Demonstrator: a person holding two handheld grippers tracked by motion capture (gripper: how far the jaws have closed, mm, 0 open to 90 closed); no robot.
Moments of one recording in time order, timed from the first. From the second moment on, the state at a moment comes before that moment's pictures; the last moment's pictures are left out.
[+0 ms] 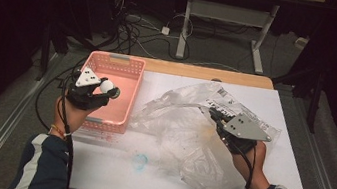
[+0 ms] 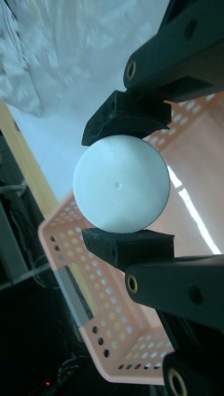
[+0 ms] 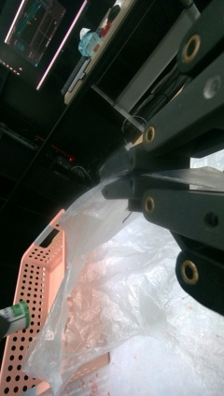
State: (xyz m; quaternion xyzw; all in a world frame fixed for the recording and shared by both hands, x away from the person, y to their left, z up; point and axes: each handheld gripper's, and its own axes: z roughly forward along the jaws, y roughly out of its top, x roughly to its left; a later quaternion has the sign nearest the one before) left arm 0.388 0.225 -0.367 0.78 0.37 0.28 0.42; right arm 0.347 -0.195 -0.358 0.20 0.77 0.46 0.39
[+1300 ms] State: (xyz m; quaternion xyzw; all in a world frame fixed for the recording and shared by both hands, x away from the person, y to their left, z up) left arm 0.315 0.059 -0.412 0.85 0.16 0.24 0.43; right arm 0.339 -0.187 -0.359 0.18 0.78 0.47 0.36
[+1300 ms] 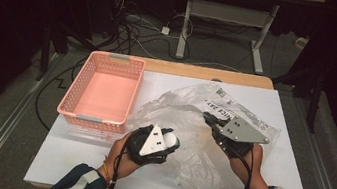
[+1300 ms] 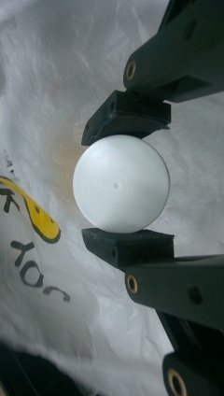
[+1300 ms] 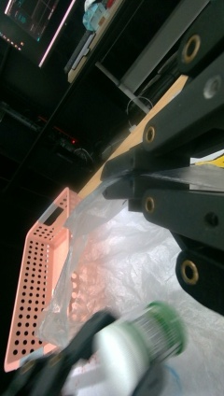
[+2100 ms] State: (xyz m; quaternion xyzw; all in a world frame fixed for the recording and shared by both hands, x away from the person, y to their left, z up) left arm 0.369 0.015 -0.461 0.87 0.20 0.20 0.41; right arm 0.343 -0.190 -0.366 0.18 0.79 0.46 0.35
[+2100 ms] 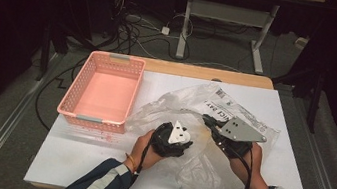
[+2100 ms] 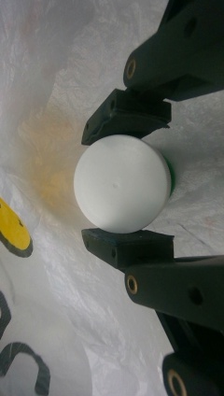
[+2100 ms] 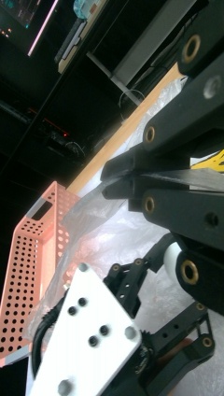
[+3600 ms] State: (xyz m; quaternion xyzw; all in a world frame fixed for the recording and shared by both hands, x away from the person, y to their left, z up) left arm 0.331 0.147 -0.419 0.83 0.29 0.26 0.40; right arm 0.345 -0.194 -0.370 0.19 0.81 0.45 0.34
